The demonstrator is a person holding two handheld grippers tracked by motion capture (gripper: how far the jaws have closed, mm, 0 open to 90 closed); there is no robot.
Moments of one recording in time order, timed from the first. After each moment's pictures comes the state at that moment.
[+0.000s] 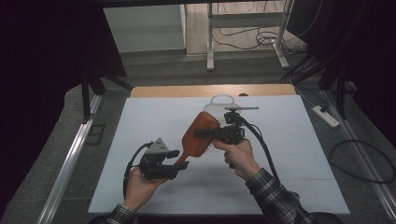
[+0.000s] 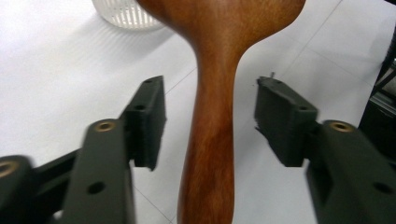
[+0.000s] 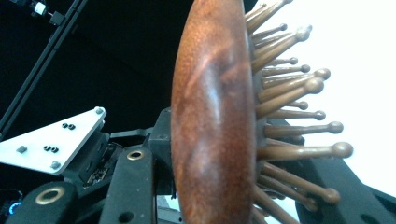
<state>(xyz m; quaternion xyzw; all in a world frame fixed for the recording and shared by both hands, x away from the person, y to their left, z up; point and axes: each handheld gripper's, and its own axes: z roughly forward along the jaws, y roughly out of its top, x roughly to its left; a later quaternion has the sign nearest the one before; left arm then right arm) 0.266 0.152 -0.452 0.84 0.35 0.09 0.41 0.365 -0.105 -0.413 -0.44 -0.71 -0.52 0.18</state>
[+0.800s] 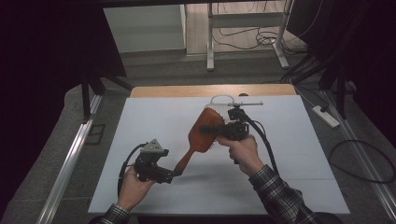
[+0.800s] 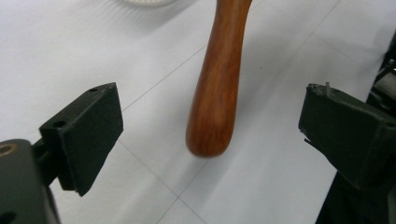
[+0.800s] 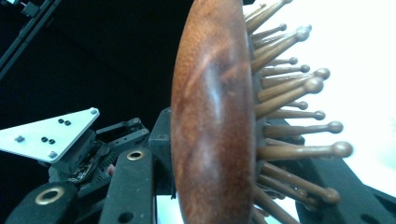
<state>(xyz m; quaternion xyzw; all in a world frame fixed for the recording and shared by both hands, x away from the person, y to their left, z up) 0.270 0.169 -0.463 0.84 0.36 0.05 0.41 0.374 -0.115 -0.406 -0.43 -0.73 -0.52 0.13</state>
